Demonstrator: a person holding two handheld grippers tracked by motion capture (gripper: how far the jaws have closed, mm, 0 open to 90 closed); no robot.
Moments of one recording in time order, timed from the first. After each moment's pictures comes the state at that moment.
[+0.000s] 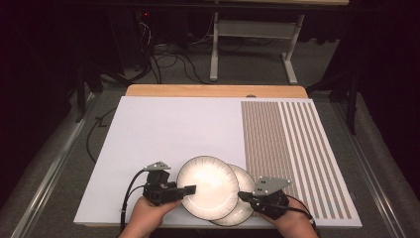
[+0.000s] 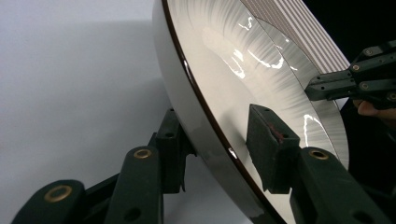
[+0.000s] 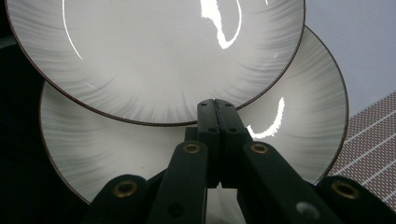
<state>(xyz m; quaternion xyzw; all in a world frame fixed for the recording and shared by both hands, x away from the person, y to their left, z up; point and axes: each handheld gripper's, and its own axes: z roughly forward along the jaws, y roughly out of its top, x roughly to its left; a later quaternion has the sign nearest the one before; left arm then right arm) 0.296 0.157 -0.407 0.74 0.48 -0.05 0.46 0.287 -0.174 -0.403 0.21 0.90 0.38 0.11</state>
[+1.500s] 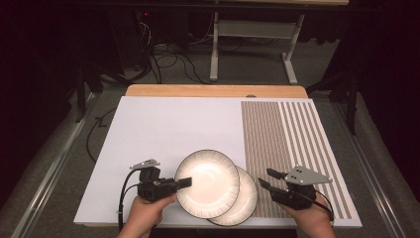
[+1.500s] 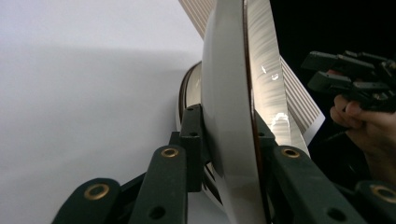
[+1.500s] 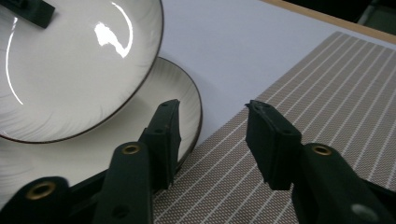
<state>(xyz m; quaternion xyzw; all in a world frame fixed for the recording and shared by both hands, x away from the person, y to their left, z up) 0.295 0.173 -0.403 0.69 0.49 -0.06 0.53 0.293 -0.229 -0.378 0.31 0.82 0.44 0.20</state>
